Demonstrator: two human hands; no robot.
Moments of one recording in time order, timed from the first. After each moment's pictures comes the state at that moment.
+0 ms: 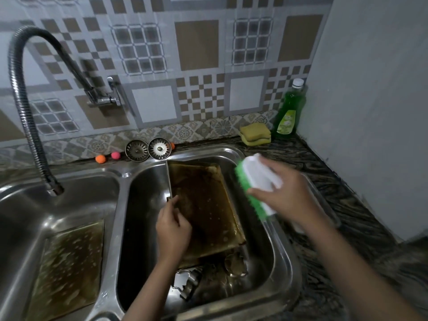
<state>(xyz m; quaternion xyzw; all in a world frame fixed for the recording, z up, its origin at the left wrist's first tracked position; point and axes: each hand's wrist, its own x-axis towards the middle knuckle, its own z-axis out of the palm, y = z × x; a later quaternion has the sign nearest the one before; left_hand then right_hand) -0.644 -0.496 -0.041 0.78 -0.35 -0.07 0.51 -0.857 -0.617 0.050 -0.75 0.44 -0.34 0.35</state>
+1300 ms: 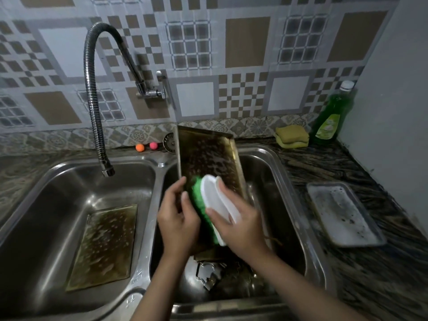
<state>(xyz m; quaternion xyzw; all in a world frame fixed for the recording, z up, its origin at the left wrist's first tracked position) -0.626 -0.452 0.016 0.69 -0.34 0.05 0.64 -0.736 -0.519 -0.004 -0.73 0.24 -0.45 0.45</state>
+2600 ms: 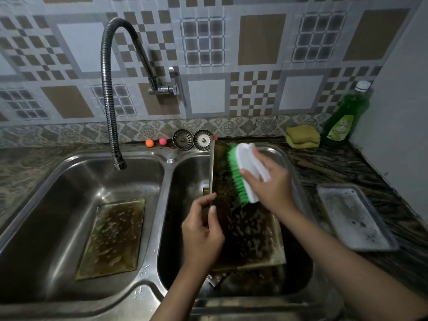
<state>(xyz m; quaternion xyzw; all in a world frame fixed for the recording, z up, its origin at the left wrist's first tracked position) -0.655 -0.442 -0.003 0.67 -0.38 -0.02 0.63 -0.741 -0.592 0.039 -0.75 0.32 -0.42 0.40</state>
